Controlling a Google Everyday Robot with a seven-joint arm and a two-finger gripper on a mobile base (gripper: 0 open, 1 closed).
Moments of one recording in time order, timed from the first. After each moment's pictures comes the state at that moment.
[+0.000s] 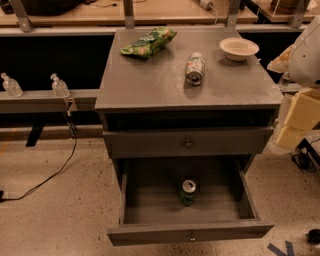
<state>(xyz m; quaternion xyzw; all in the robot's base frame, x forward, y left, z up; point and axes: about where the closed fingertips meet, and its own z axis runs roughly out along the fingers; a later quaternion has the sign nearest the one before) 0.438 -0.216 0.979 -0.60 0.78 -0.04 0.16</state>
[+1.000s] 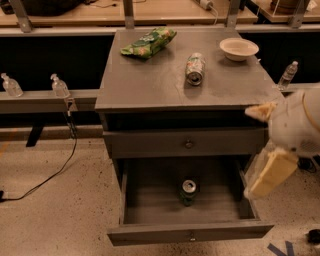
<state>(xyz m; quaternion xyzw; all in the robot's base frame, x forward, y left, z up) 0.416 -0.189 0.889 -0.61 0.76 0.04 0.24</state>
